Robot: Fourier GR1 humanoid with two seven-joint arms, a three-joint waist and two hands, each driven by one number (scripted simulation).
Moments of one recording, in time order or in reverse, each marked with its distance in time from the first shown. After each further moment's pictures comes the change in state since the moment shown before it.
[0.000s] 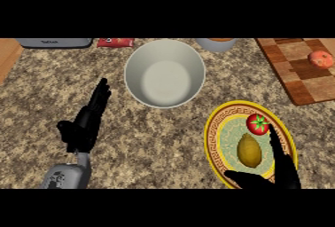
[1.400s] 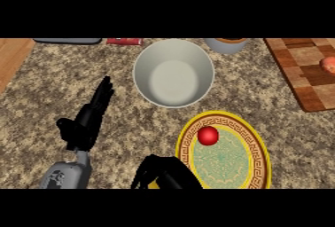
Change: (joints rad) left arm -0.016 -0.004 0.003 -0.018 0.000 -0.050 0.029; right arm -0.365 0.083 0.642 0.103 0.007 0.226 -0.188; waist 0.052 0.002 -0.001
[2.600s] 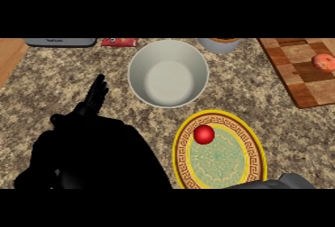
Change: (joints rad) left arm -0.012 0.012 0.038 0.012 0.004 0.000 0.009; right arm -0.889 0.004 -0.050 -0.215 0.033 -0.205 0.714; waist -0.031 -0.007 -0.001
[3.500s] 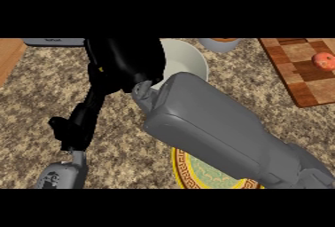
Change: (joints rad) left arm 0.017 -0.014 -0.012 -0.048 -0.019 0.014 0.025; right arm -0.246 -0.044 -0.215 0.621 0.031 0.108 -0.217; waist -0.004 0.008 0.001
